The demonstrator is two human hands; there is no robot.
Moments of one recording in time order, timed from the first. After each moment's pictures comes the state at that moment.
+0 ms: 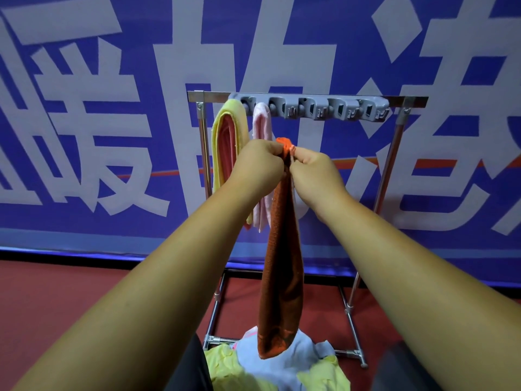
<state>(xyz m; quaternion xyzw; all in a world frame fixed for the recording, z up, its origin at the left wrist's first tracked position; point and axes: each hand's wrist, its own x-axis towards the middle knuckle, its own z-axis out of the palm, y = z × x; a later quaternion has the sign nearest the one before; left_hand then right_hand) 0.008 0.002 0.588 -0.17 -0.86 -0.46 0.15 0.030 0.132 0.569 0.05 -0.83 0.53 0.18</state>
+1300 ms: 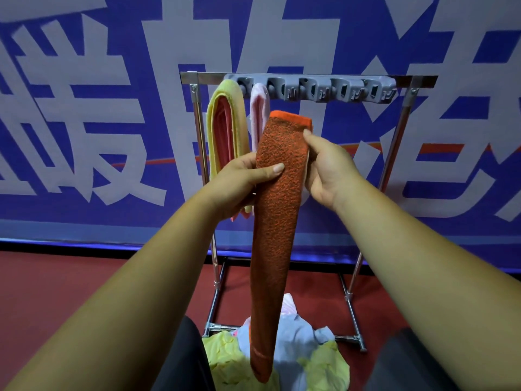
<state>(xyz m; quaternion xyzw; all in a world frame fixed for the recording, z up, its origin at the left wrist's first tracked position) -0.009 -0.038 0.530 -0.20 -0.68 -0.69 -0.11 -0.008 0.145 0.553 0.02 -0.51 0.86 0.04</state>
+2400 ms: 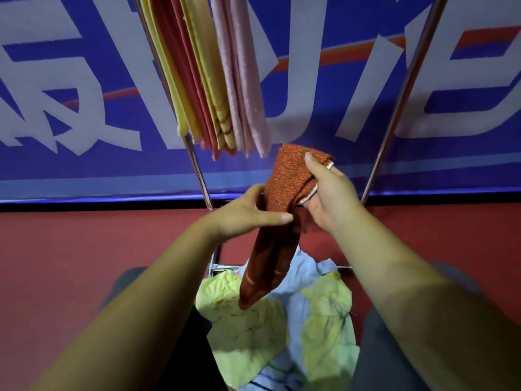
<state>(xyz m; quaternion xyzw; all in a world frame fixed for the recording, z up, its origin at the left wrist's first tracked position) -0.014 -0.023 0.331 -0.15 -0.78 -0.54 -0.26 -0.006 0.170 0.345 -0.15 -0.43 0.89 0.03</state>
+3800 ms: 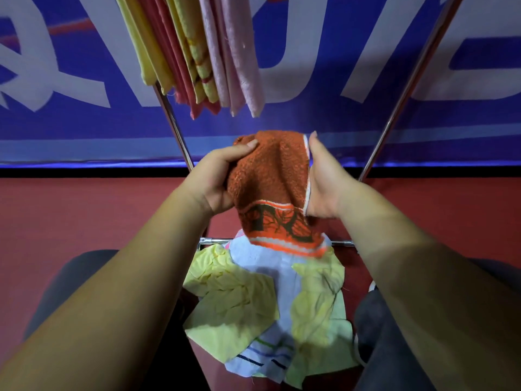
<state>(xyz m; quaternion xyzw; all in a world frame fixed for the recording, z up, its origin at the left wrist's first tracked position) -0.055 -0.007 0.306 0.05 -0.46 -0.84 -0.30 -0.035 0.188 0.292 -0.19 -0.45 0.83 -0.27</state>
